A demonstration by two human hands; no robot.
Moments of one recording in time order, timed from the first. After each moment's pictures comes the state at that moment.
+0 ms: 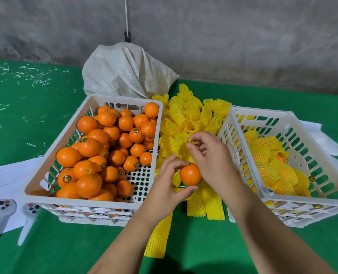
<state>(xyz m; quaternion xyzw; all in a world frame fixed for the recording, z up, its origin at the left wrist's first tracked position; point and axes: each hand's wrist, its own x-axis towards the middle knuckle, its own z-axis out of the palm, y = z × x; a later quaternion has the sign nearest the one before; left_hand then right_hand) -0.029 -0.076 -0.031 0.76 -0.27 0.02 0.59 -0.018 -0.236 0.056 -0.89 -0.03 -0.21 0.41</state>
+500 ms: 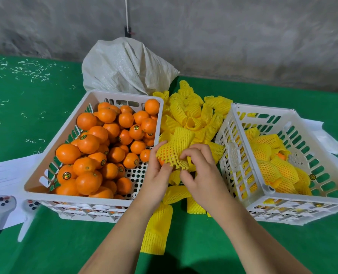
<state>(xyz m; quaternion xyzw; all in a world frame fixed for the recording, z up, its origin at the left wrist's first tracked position) -0.011 -0.072 -0.030 0.60 -0.10 -0.05 0.79 -0.052 -0.218 0.027 -0.90 -0.12 -0.20 0.36</state>
